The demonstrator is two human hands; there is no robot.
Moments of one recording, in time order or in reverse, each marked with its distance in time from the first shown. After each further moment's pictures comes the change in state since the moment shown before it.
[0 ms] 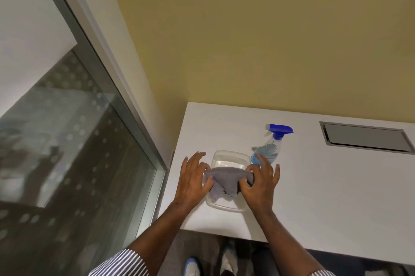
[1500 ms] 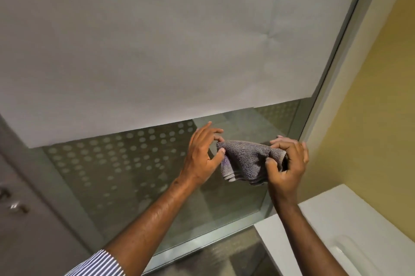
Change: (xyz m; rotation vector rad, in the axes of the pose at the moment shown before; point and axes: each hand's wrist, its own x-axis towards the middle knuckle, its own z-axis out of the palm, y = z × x) left_hand -0.288 0.125 -0.307 0.209 0.997 -0.307; right_hand -0.105 -0.349 -0.121 1.001 -0.255 -0.840
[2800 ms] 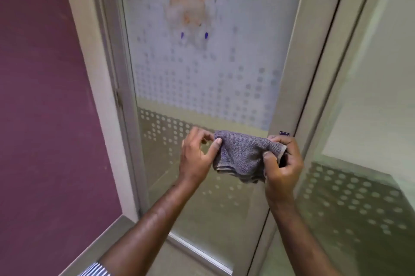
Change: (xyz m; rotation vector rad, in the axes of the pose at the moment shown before) left_hand -0.322 0.025 -0.600 0.546 0.777 -0.354; right_hand -0.262 -0.494 0.323 1.100 -0.541 0.085
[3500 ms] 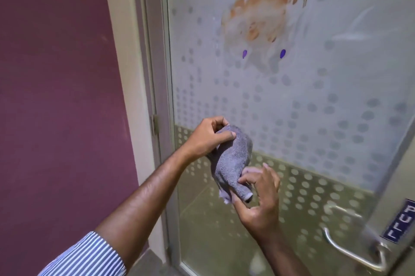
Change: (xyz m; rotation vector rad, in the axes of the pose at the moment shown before) left_hand 0.222 -0.141 -0.111 -0.184 -0.432 -0.217; right_hand 0.006 0.154 0.237 -0.261 -0.318 -0.415
